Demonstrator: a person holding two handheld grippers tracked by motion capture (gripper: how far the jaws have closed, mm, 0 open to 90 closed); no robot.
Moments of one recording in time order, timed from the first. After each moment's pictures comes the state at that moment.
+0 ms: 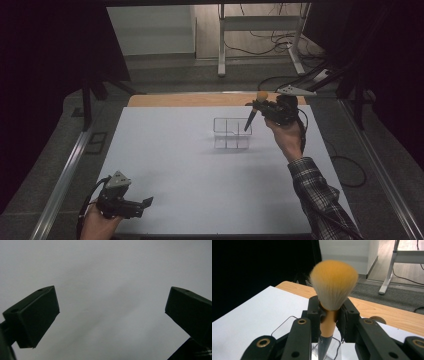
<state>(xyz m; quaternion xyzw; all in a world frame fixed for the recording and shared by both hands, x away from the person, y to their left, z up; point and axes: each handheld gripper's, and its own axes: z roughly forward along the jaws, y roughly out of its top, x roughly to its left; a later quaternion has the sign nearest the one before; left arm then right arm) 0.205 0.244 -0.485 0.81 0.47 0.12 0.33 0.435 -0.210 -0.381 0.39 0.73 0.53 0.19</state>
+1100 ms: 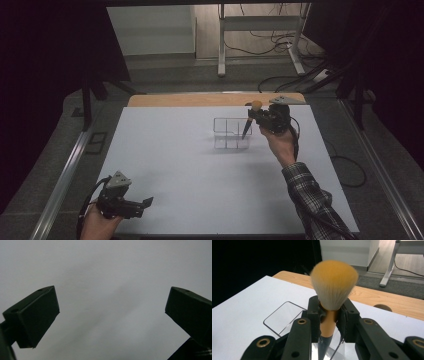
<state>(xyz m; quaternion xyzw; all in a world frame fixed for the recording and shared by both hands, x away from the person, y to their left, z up) 0.205 0.244 -0.485 0.81 0.47 0.12 0.32 0.437 -0.201 -0.416 0.40 0.74 0.51 0.18</state>
